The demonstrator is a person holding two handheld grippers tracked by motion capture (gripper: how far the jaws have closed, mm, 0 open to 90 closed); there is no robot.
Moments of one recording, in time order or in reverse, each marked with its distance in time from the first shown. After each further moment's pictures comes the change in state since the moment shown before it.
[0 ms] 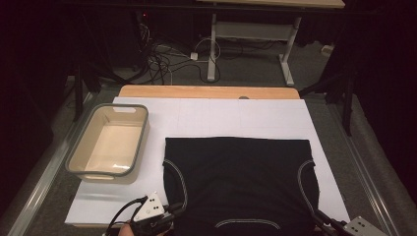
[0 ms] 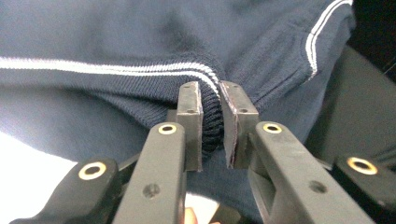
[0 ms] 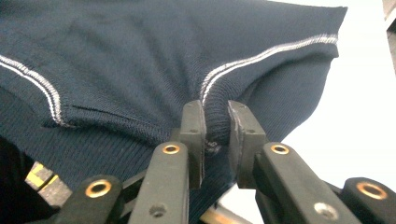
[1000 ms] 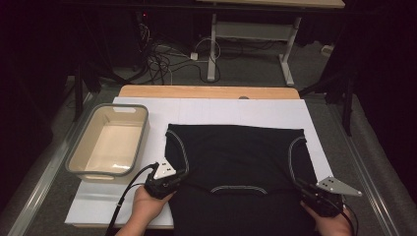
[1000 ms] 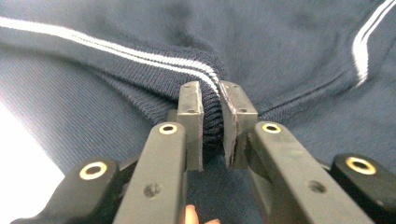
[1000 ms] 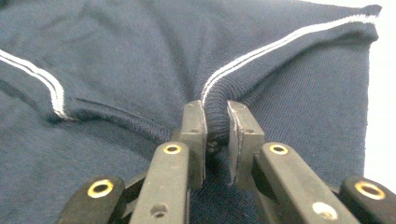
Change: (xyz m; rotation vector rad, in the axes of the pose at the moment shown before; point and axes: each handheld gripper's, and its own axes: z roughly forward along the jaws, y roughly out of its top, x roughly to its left) left arm 0.070 0.038 0.049 -0.013 0.160 -0.022; right arm -0.027 0.045 0.085 0.034 -0.001 0.008
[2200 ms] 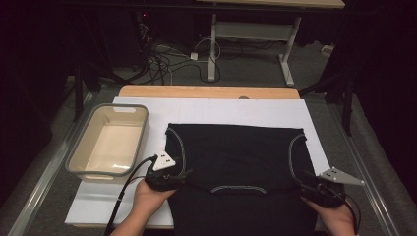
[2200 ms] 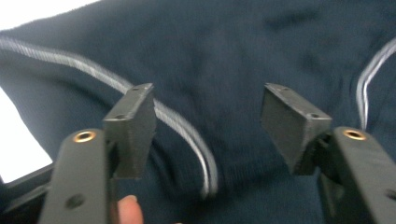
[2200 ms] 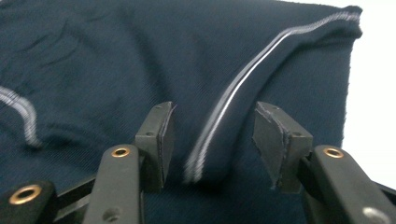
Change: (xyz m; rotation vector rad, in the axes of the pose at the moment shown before) left arm 0.004 0.009 0.004 0.006 0.030 -0.045; right arm -0.013 0.012 0.007 0.033 -0.008 0.066
